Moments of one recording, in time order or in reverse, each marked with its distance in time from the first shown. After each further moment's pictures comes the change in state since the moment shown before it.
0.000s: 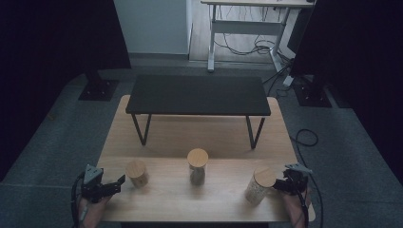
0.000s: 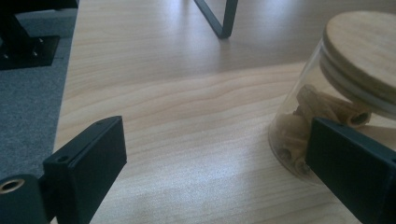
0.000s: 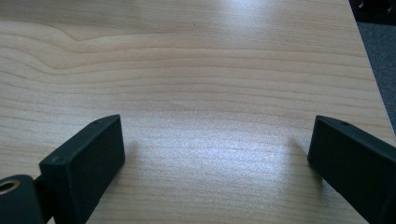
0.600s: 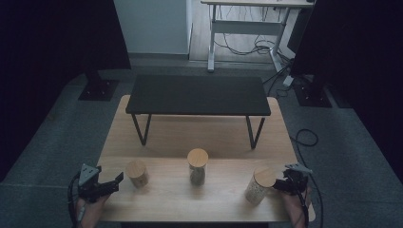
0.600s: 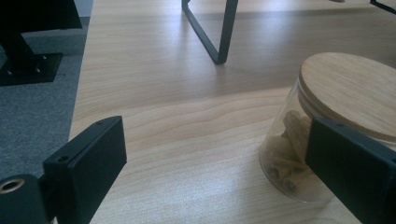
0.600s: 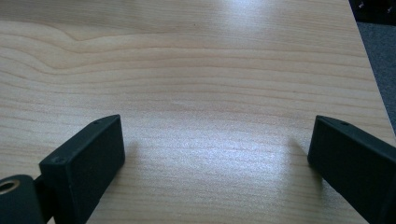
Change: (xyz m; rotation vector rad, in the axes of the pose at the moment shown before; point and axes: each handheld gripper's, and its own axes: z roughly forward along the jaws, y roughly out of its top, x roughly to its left) left arm -0.001 0.008 -0.011 -0.074 -0.006 -0.010; right arm 0.000 0.000 0.000 0.000 0.000 0.000
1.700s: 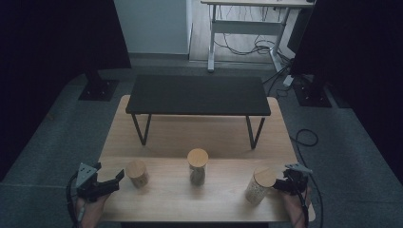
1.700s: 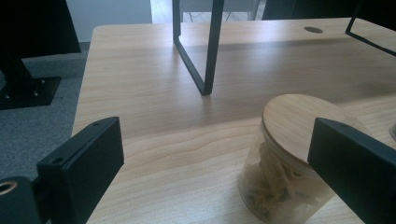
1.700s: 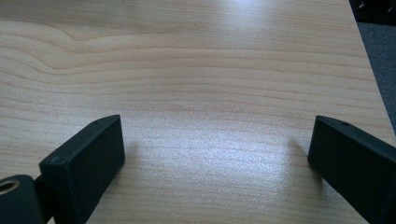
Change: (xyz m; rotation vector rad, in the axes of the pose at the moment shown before) left arm -0.013 0.014 -0.012 -0.091 -0.017 0.016; right arm 0.000 0.000 0.000 -0.001 0.001 -0.003
